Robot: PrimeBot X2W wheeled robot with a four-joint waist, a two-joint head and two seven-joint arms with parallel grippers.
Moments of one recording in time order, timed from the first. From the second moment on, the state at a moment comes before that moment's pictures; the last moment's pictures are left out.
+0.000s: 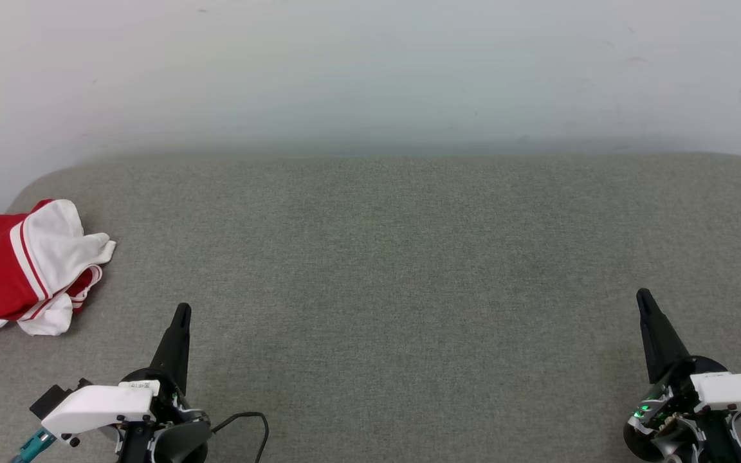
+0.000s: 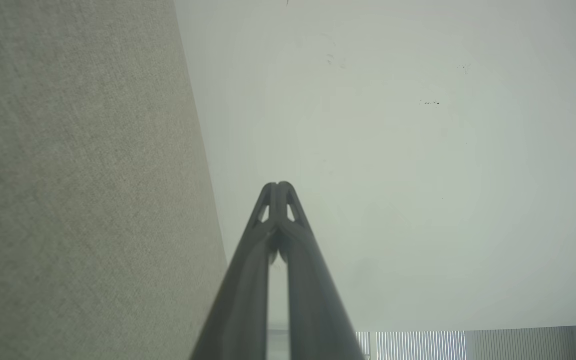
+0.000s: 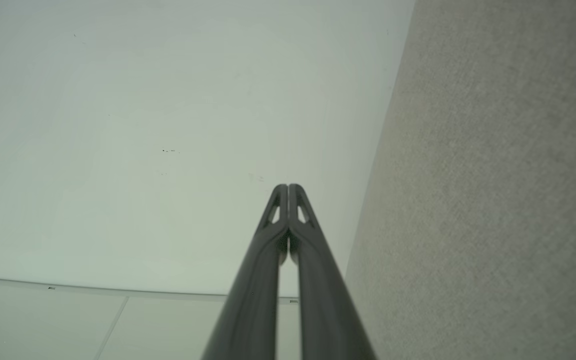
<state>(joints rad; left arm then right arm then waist) -0.11 0.05 0.11 0.25 -1.61 -0.13 0.11 -0.10 -0.05 -0.11 0.25 1.61 0.13 0.11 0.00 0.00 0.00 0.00</state>
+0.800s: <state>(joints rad) -0.07 0.05 0.10 0.28 -1.61 -0.13 0.11 -0.06 -0.05 -0.11 0.27 1.61 0.13 0.11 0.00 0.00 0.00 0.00</state>
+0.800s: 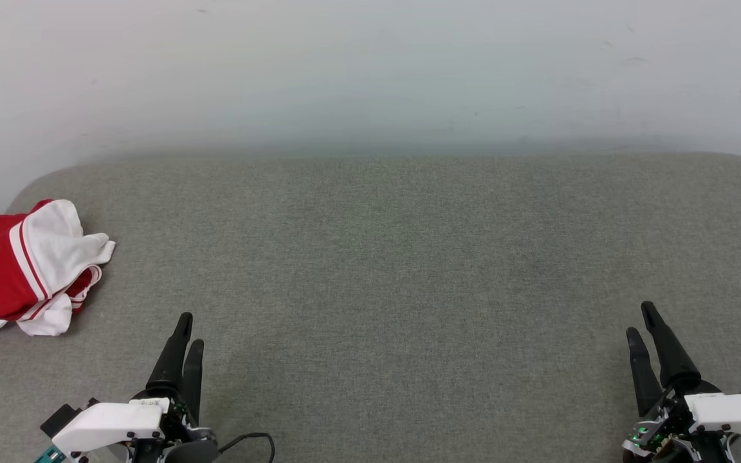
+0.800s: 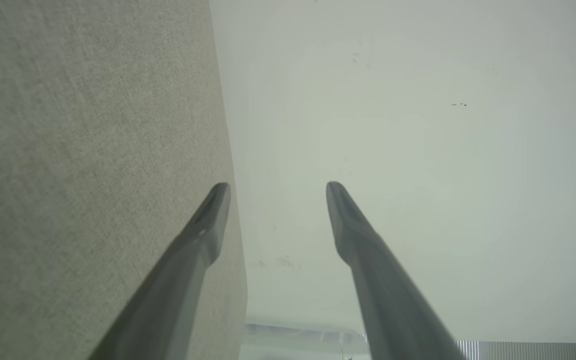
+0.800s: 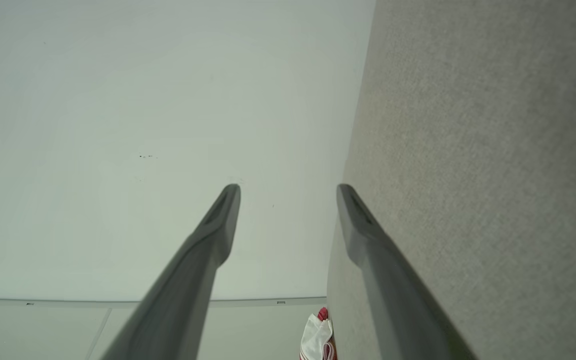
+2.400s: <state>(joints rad) -0.05 0.05 -0.02 0.10 -0.87 -0.13 -0.09 0.00 -0.05 -0.05 0.05 0.81 0.13 -0.02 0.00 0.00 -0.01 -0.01</state>
